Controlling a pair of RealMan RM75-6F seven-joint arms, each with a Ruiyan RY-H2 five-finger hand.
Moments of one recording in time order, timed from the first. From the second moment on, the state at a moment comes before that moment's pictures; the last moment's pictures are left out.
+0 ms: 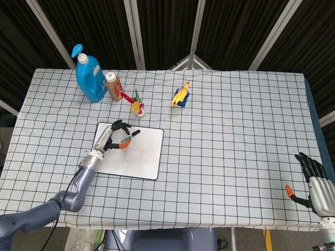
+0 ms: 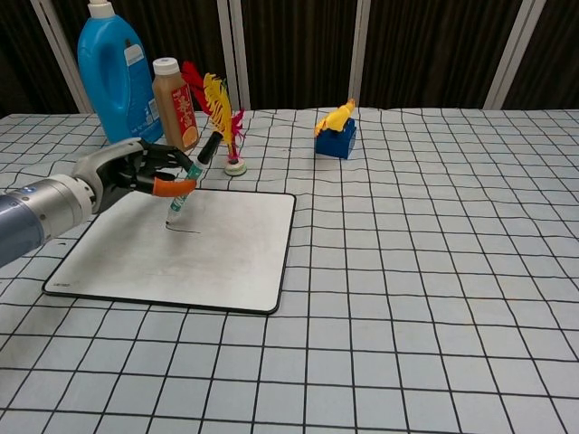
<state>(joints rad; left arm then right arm) -0.70 -1.78 -0.30 -1.01 1.26 0.82 -0.79 0.05 -1.04 0.04 -1.65 -1.48 1.42 0.26</state>
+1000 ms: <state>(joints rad) -0.69 -1.76 -0.32 -1.19 1.18 0.83 -0.72 0.05 -1.04 0.04 -1.65 -1.48 1.42 0.27</state>
